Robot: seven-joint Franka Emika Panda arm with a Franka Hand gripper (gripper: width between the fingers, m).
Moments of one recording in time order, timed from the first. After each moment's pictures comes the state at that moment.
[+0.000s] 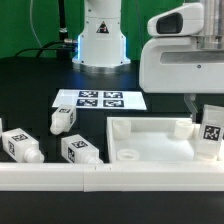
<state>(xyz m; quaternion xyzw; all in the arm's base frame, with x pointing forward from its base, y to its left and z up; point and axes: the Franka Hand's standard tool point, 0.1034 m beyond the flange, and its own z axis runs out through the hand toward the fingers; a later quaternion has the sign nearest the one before) 0.642 0.112 0.080 -0.98 0.21 -0.03 0.05</state>
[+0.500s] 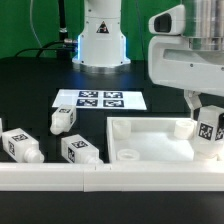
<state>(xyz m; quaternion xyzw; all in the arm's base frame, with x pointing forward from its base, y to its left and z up) 0.638 0.112 0.077 -0.84 0.54 -0.01 0.08</state>
